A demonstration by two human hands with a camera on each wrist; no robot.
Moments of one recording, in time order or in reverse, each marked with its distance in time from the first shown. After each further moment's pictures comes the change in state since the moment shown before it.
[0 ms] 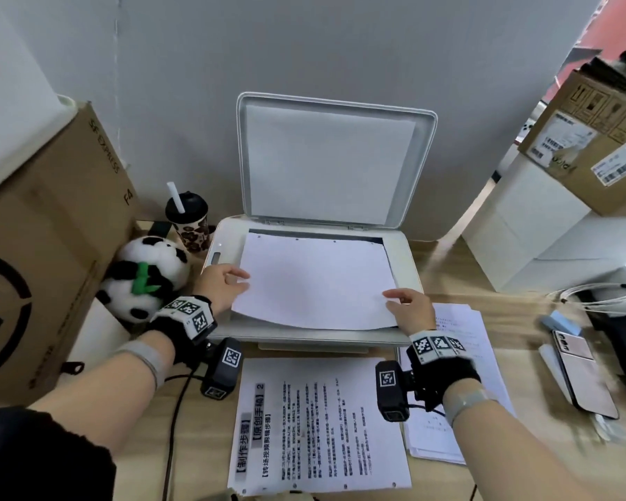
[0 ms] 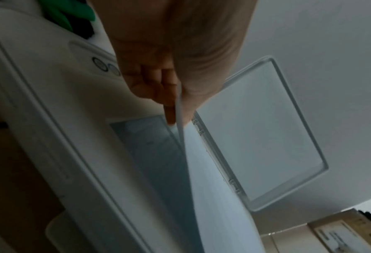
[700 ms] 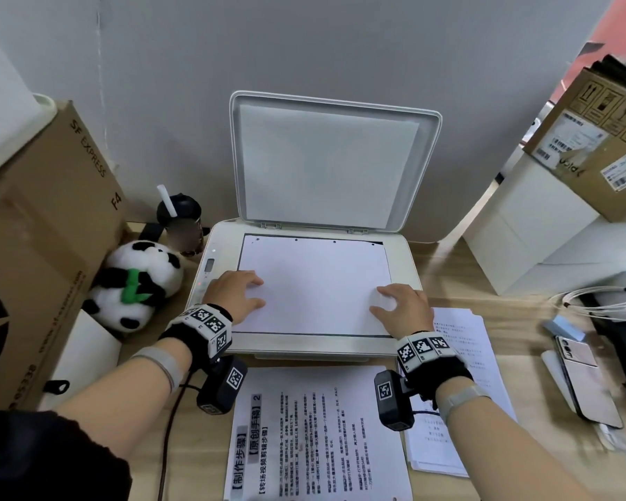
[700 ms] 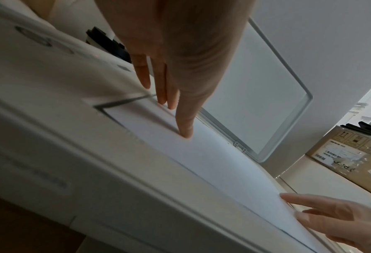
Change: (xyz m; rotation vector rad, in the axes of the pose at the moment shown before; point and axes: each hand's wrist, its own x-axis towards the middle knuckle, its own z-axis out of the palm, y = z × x) left_hand 0.010 0.014 0.019 0.512 -0.109 0.184; right_hand 0.008 -0.012 0.004 -0.453 -0.032 -0.161
